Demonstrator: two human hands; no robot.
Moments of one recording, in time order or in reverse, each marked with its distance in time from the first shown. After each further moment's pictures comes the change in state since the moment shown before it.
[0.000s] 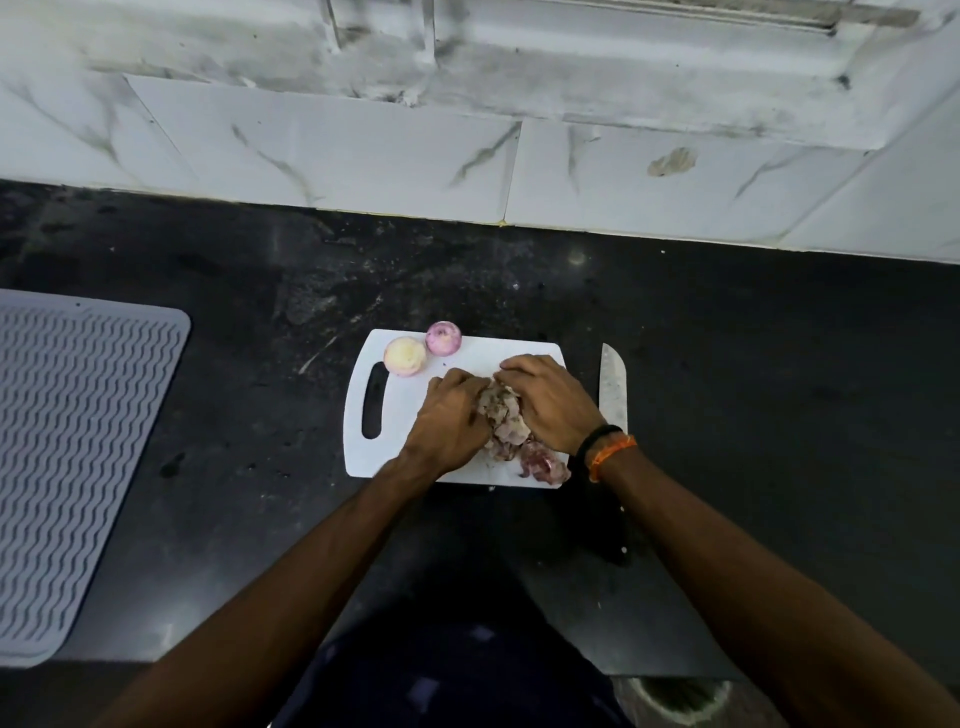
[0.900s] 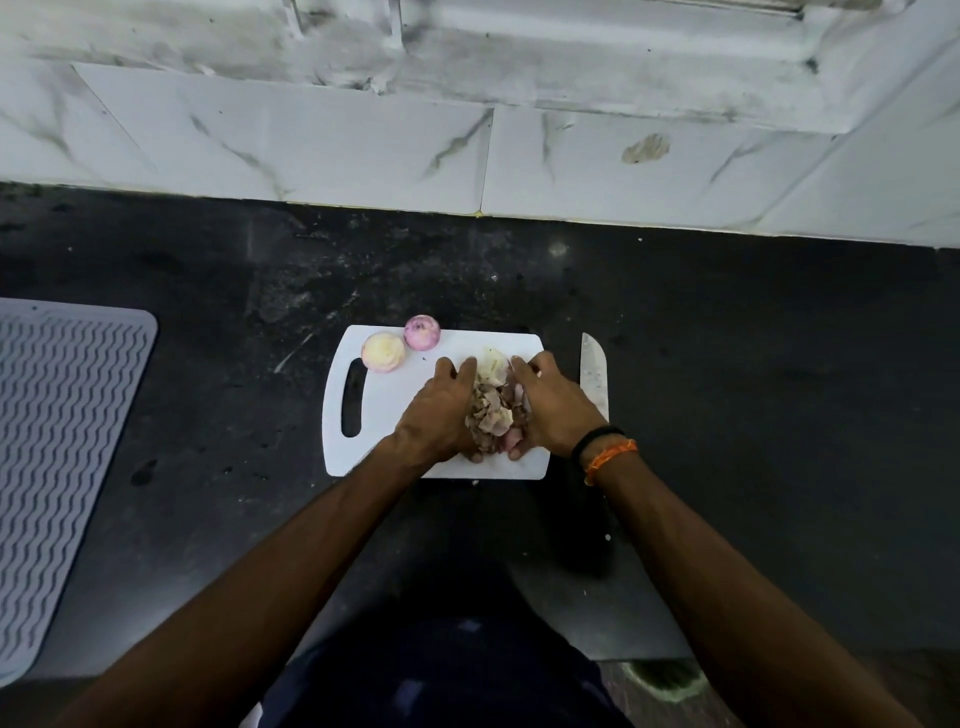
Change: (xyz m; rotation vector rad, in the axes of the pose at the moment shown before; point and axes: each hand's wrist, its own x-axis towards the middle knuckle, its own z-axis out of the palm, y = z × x) left_hand 0.016 0.013 0.003 0.269 -0.185 0.007; right_hand -0.020 -0.004 -0.014 -0.005 -0.181 0.258
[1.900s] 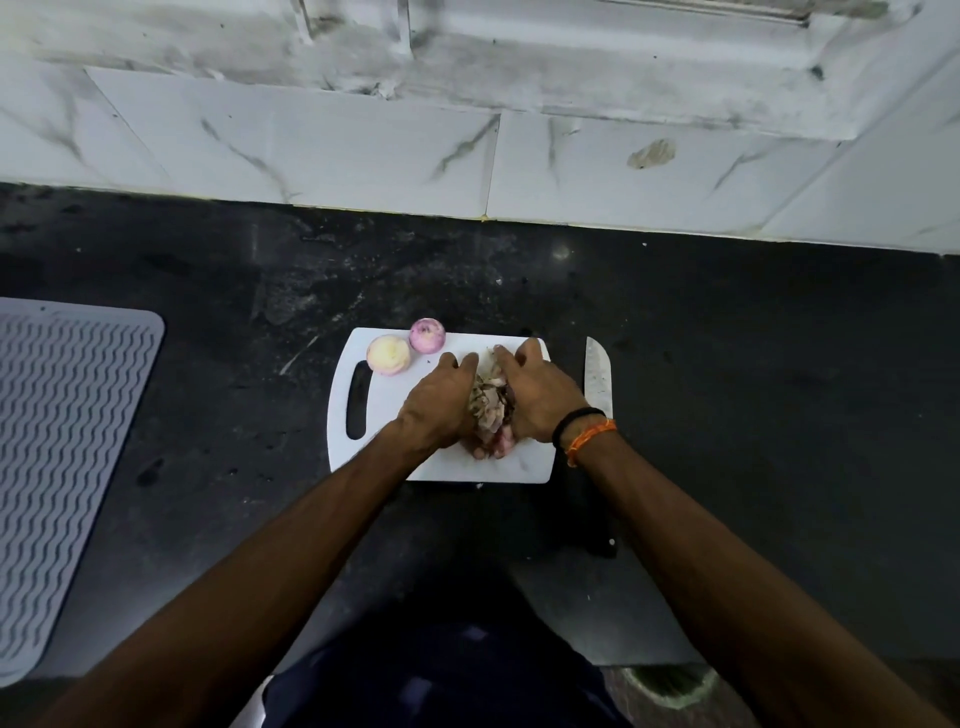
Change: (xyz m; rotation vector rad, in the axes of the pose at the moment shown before) left_hand 0.013 -0.003 -0.011 -0.001 -0.053 -0.057; right_hand 0.021 -0.018 -0.006 -0.126 -0.007 -0.004
